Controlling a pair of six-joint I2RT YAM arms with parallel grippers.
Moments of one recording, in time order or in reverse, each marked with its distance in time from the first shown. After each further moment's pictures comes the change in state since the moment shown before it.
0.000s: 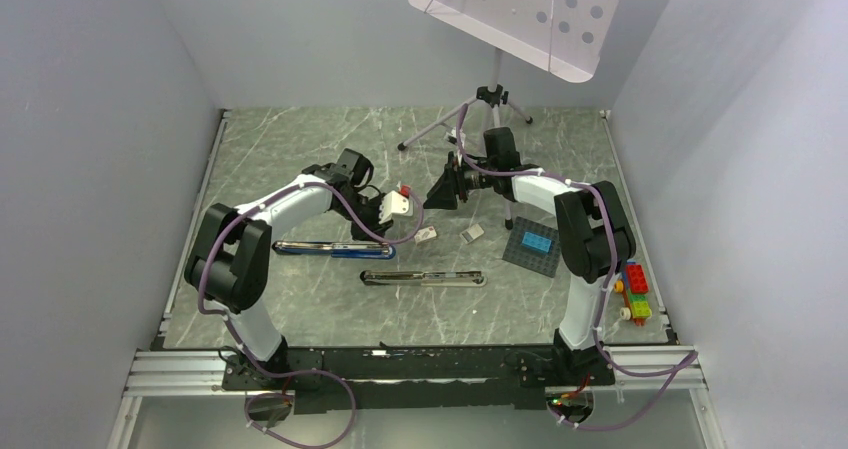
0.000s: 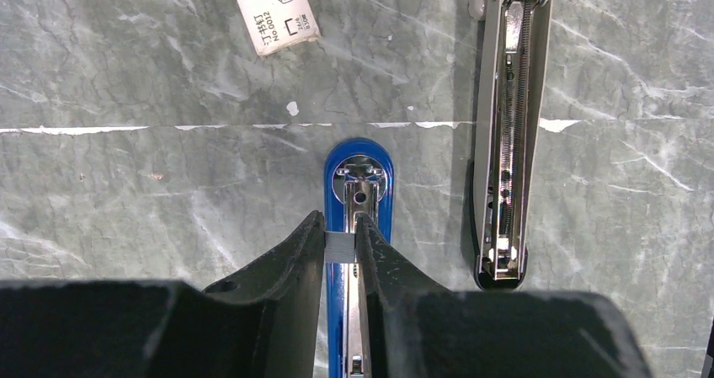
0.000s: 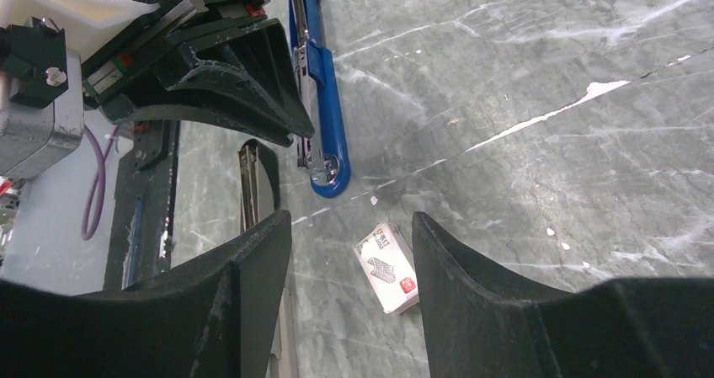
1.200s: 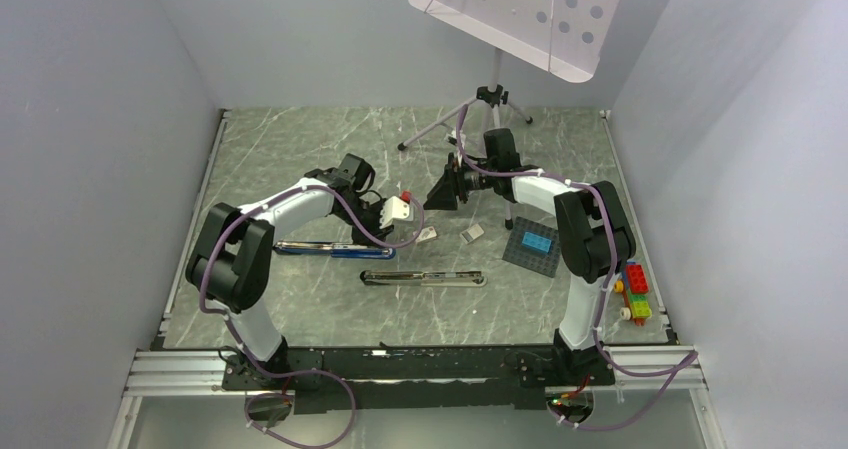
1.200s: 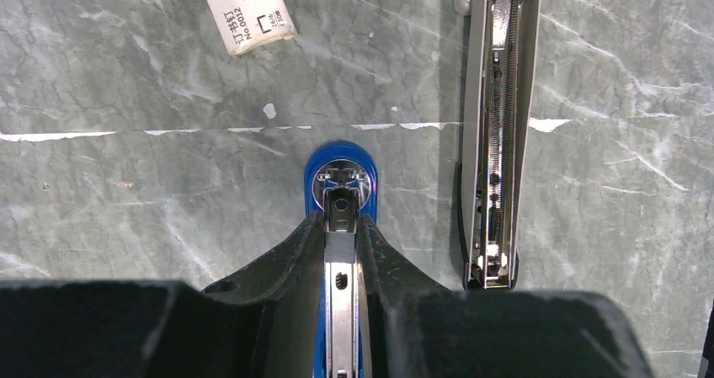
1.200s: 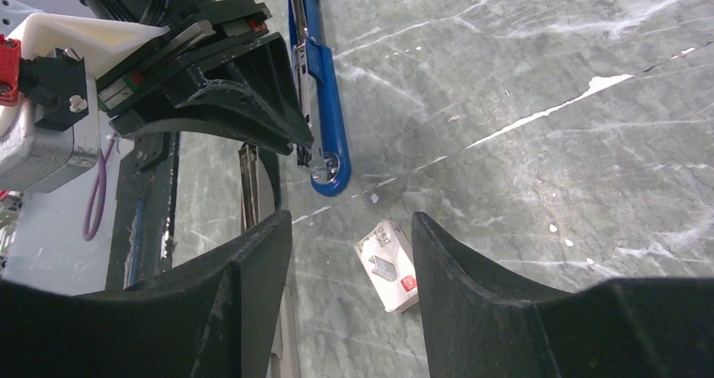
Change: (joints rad) left arm -0.011 0.002 -0.033 0.019 0.003 0.000; right arm 0.000 0.000 -0.008 0.006 0.003 0.007
